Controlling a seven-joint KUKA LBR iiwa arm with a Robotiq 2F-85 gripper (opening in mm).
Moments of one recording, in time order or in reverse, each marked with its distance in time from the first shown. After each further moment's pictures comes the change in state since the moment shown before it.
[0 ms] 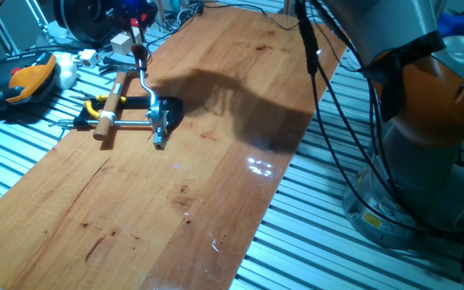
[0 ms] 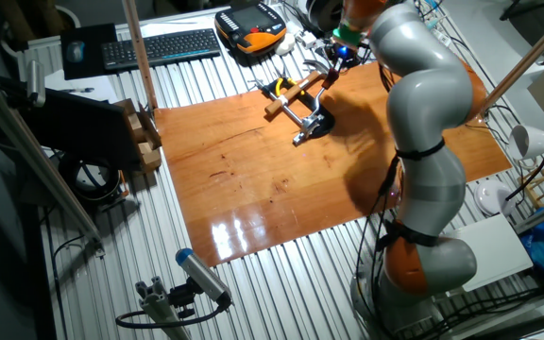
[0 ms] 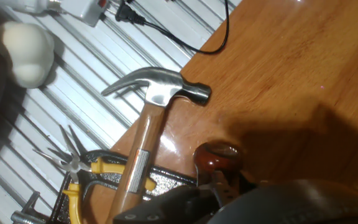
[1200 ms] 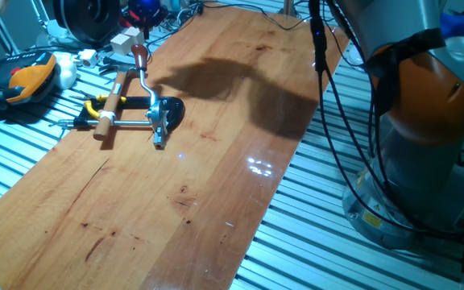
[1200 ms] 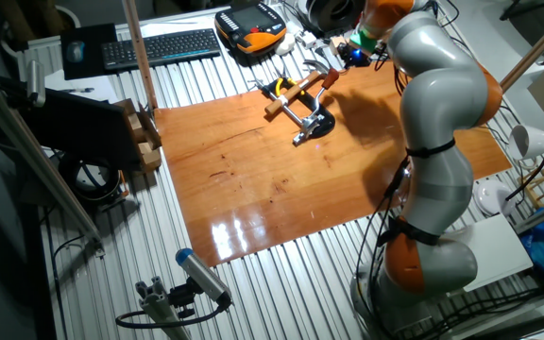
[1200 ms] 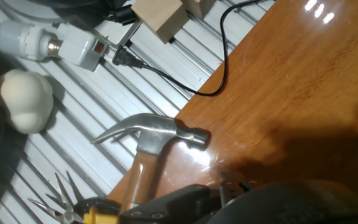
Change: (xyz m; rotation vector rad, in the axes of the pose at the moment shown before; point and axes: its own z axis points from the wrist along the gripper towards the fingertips) arm -0.047 -0.022 0.039 -0.098 -0.020 0.063
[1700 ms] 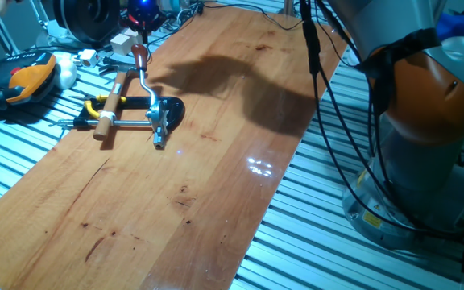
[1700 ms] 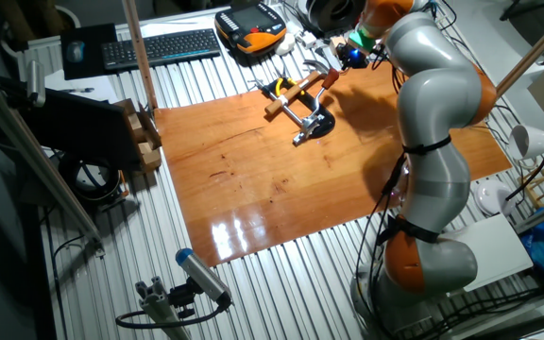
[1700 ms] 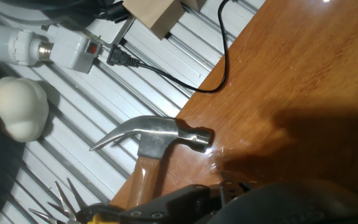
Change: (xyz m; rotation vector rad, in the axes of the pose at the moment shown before) arm -0.001 0.002 0.021 -0.005 0.030 0.041
